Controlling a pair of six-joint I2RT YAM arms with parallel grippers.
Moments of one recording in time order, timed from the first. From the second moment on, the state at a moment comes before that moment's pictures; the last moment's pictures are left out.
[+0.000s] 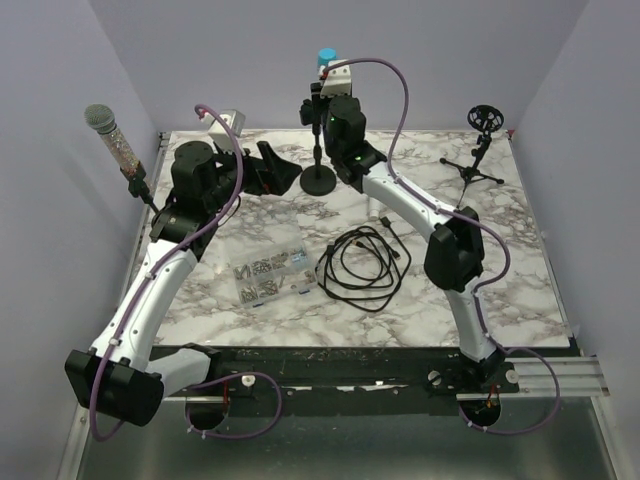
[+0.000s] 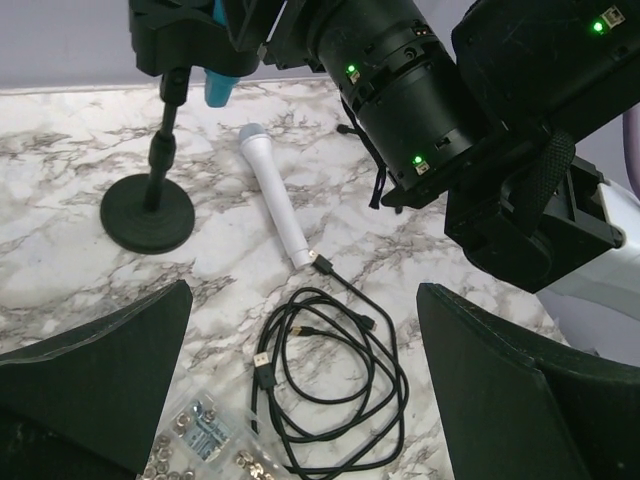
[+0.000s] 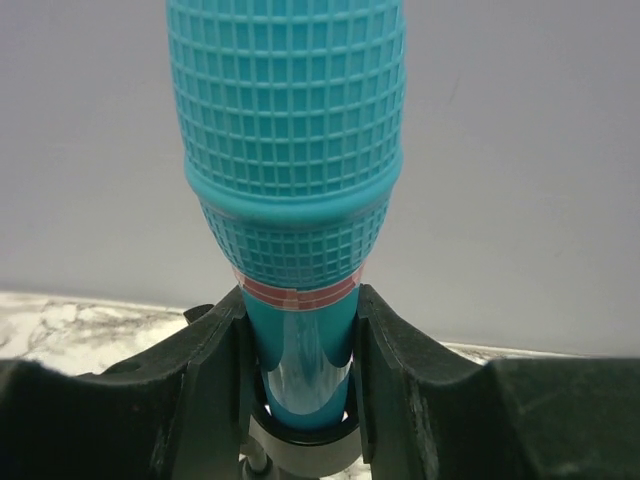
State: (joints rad) left arm -0.29 1.14 1.18 -0.17 0.36 -0.42; right arm 0.69 2.24 2.14 0.29 0.60 -0.17
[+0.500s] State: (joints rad) left arm -0.27 1.17 1.15 -0.05 0.49 -0.48; right arm 0.59 1.97 1.83 0.18 0.07 -0.06
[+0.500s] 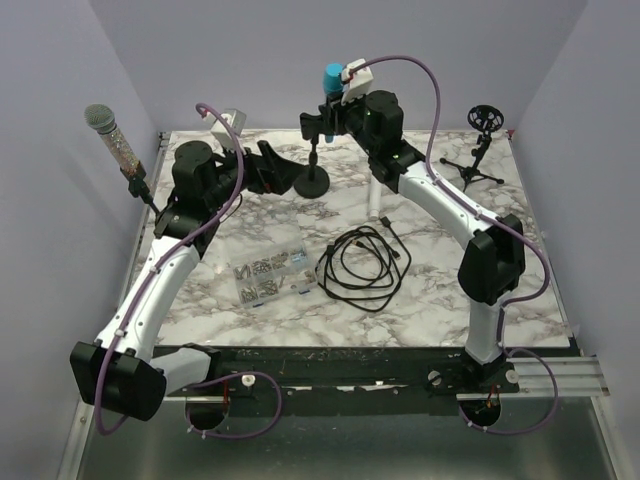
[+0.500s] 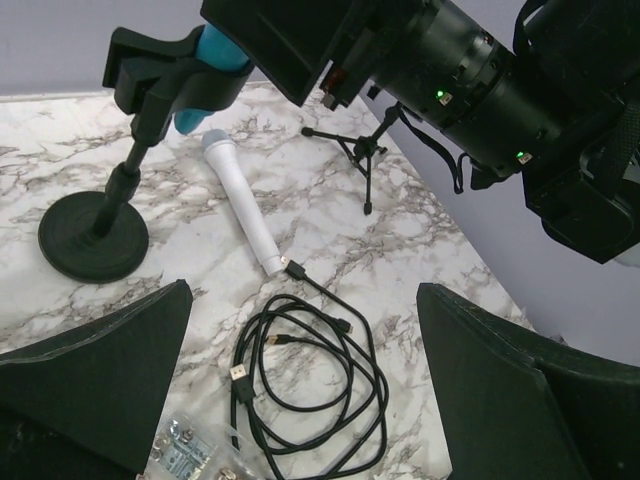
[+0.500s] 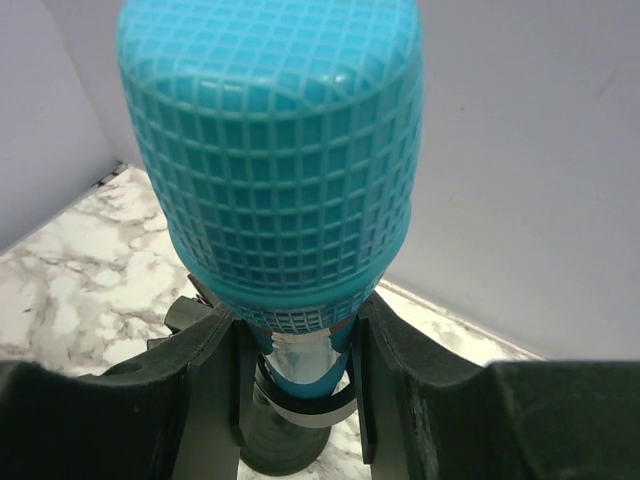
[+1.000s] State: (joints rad) left arm -0.25 1.28 1.26 -0.01 0.46 -0.44; right arm 0.58 1.95 1.84 0.12 -0.09 -0.01
